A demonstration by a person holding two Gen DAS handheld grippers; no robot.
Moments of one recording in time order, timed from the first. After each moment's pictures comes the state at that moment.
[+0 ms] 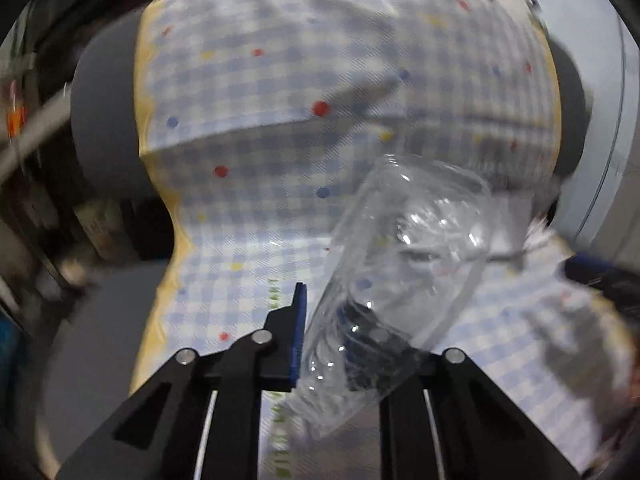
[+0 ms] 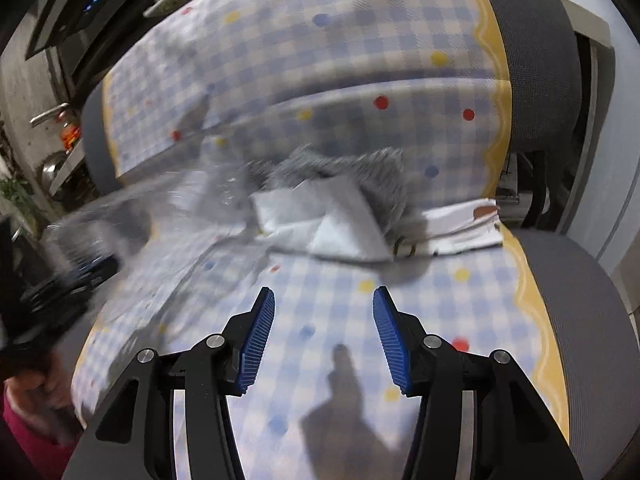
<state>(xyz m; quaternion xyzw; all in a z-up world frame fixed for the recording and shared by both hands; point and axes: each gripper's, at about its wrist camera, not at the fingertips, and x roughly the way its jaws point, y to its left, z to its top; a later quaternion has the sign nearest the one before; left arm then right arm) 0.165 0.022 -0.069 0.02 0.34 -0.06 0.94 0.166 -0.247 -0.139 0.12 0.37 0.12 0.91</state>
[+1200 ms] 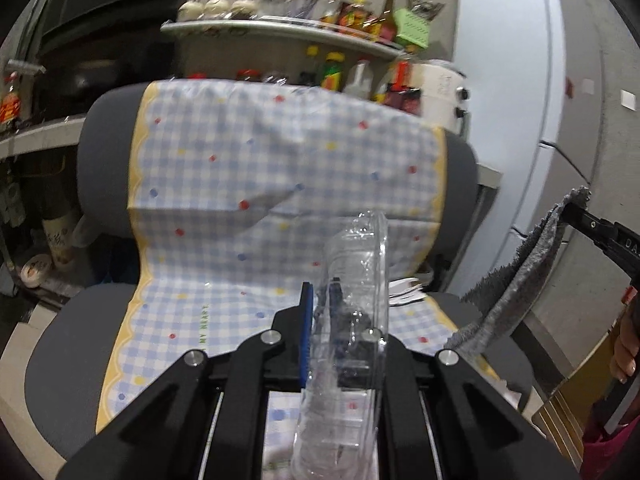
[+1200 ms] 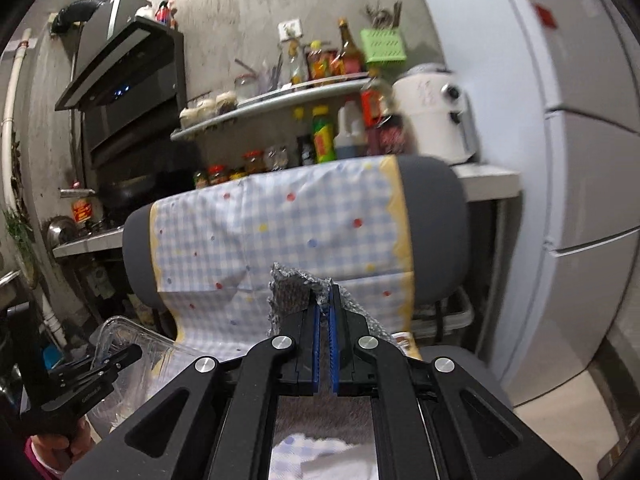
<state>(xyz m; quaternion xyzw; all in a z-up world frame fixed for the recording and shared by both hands) 0.041 -0.018 0.030 -0.04 0.23 -0.16 0.96 0.001 -0.301 0.038 0.11 0.16 0.05 0.98</state>
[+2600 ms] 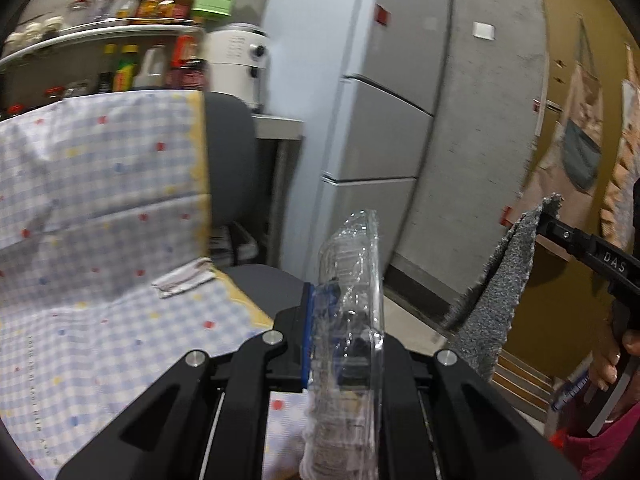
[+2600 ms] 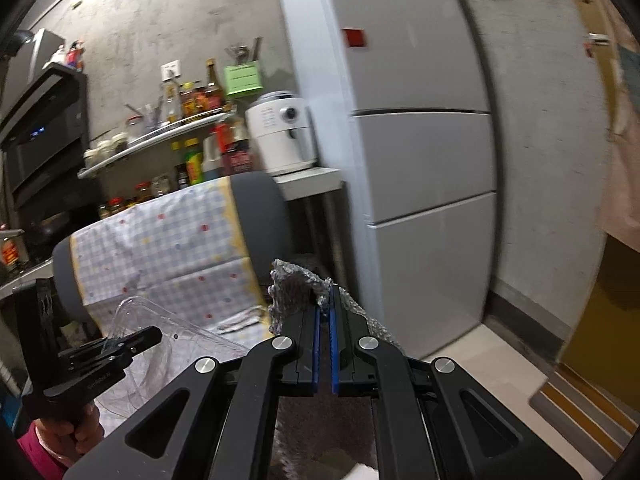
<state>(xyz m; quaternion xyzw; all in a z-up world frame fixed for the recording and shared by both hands) -0.039 -0.205 0.031 0.02 0.24 -0.42 0.87 -0.186 -0.434 0.021 0.15 0.17 -0.15 0.96</state>
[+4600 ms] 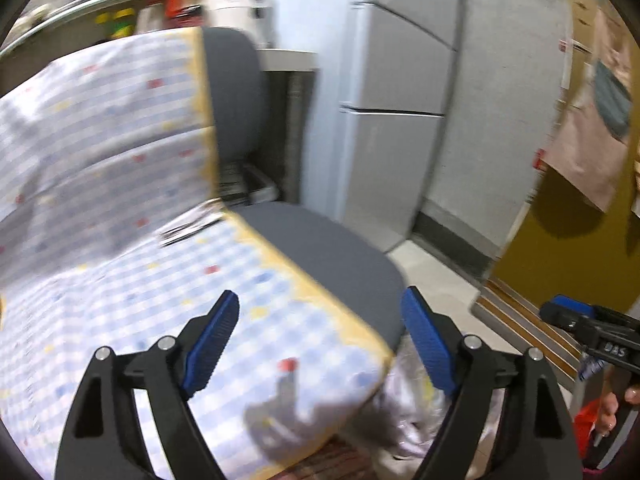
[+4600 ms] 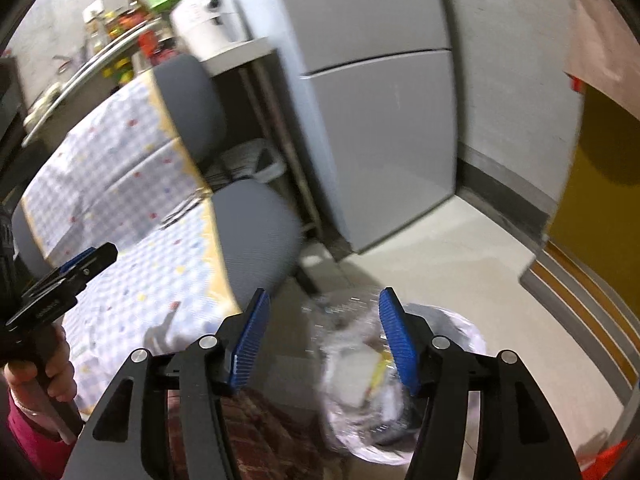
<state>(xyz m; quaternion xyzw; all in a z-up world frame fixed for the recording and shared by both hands) -0.024 -0.227 -0.038 0.09 0.31 -0.36 0.88 -0.182 -0.452 -0.117 0.24 0.34 -0.16 0.90</state>
